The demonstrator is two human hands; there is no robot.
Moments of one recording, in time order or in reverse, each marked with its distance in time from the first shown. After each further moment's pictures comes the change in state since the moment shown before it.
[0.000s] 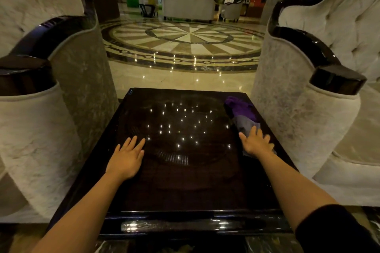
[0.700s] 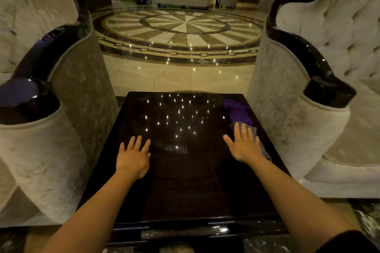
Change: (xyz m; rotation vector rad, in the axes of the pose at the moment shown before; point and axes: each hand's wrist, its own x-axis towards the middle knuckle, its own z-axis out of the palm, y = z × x) left_hand 0.002 0.030 -0.050 0.266 -0.125 -0.047; right_hand -0.040 -0.043 -0.034 -0.107 -0.113 -0.179
